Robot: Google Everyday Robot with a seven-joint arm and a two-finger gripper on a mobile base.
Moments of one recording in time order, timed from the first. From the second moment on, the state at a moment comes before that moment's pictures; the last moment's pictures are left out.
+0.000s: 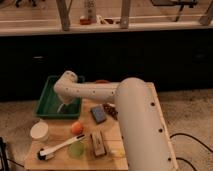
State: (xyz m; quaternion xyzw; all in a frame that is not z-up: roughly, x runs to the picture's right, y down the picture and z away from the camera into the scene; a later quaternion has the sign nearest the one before) arm -0.251 0.086 0.910 -0.16 -0.21 -0.34 0.90
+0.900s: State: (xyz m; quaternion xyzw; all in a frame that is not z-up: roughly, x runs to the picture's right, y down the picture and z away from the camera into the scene) arm -0.261 0.055 0.920 -0.15 -0.22 -0.34 0.90
